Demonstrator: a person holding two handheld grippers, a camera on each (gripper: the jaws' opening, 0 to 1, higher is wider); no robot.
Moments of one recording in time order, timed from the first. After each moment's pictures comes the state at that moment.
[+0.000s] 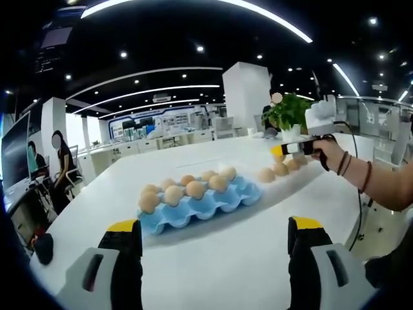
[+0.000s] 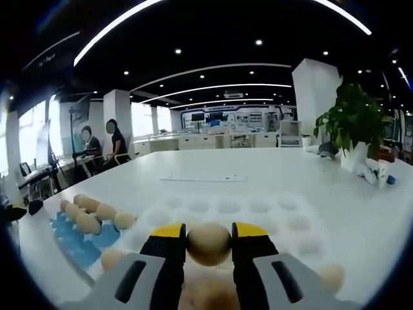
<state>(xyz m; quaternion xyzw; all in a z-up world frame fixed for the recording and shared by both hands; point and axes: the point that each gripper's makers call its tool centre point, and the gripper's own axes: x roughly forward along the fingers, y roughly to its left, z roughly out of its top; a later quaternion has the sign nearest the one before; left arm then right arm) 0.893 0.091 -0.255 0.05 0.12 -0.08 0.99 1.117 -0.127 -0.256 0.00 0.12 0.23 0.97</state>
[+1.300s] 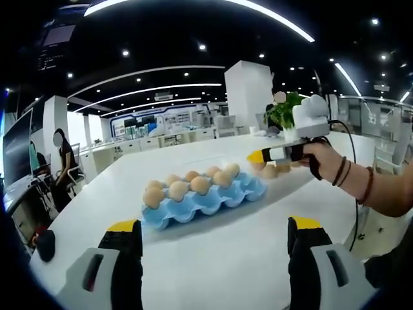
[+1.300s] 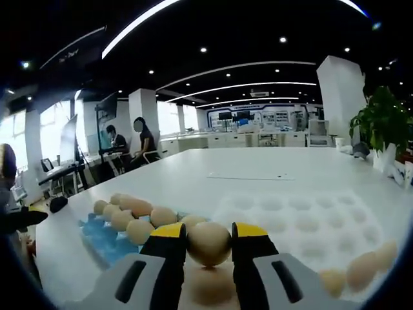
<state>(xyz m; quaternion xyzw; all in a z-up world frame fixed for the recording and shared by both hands) 0.892 0.100 -0.256 0.05 0.12 -0.08 0.99 1.083 -0.022 -0.256 0.00 0.12 0.32 0.94</state>
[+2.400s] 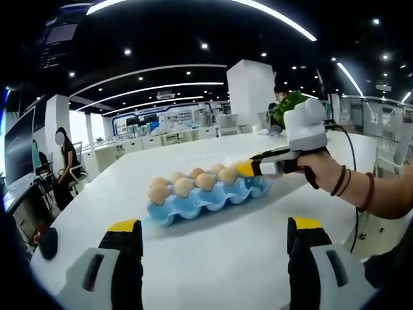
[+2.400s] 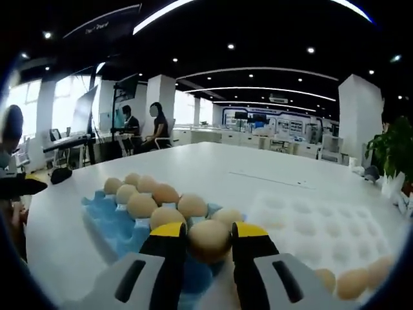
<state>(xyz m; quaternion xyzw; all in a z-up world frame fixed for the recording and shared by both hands) 0.890 0.110 -0.260 0.05 0.13 -0.07 0.99 1.070 0.020 -0.274 -0.08 0.10 0.35 0.93</state>
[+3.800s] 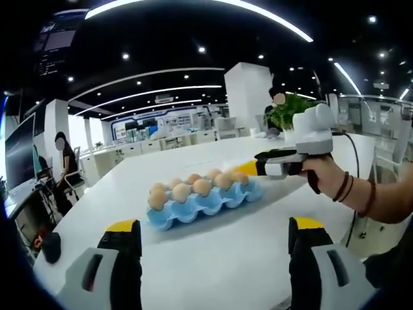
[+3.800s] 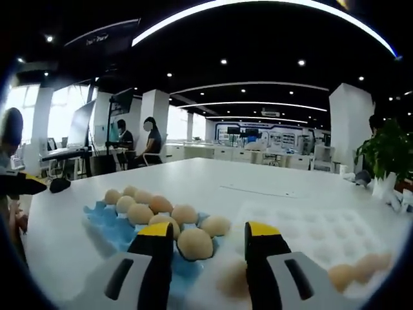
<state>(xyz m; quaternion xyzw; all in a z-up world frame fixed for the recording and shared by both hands) 0.884 0.102 -0.248 0.05 0.12 -0.07 0.99 1.060 -0.007 -0.251 -0.05 0.05 0.33 0.94</state>
